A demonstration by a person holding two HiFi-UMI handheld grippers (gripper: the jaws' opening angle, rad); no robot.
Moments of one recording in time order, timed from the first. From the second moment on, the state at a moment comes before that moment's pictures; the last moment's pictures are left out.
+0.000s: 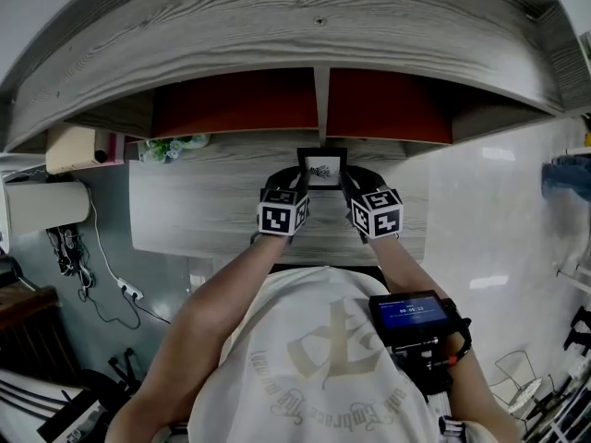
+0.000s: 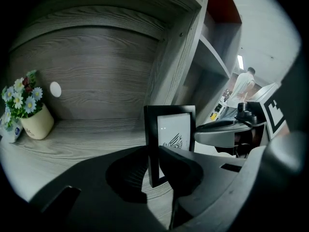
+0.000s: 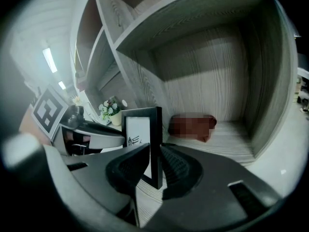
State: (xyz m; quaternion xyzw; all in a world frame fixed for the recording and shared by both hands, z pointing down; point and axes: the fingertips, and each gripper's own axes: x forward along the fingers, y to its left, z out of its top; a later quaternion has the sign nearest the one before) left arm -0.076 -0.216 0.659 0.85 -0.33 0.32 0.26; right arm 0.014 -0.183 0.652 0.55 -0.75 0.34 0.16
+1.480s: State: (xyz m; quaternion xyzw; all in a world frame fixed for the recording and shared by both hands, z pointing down) left arm -0.071 -0.242 0.665 0.83 -0.36 0.31 0.28; right arm 0.026 -0.208 0.663 0.55 -0.74 0.35 0.14
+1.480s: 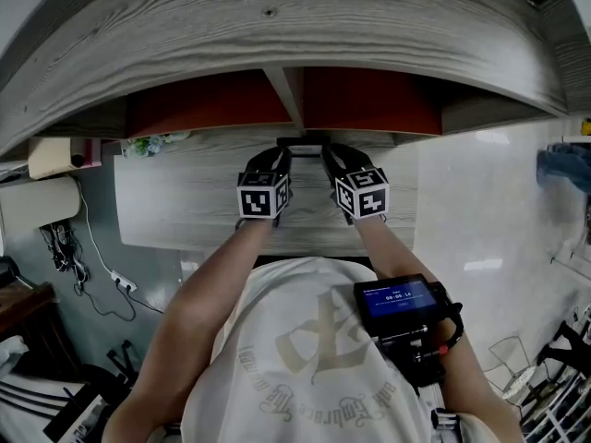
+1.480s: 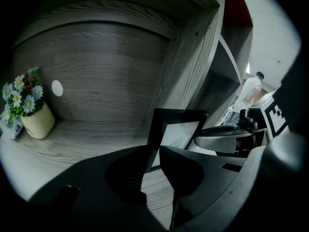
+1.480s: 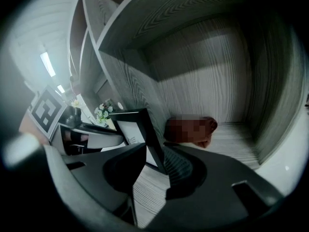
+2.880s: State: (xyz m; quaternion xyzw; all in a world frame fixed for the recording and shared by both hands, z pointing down) left arm -0.088 -0.136 0.578 0.87 -0.38 0.20 0.25; right arm -0.012 -0.129 0.573 0.46 -0.84 0.28 0.09
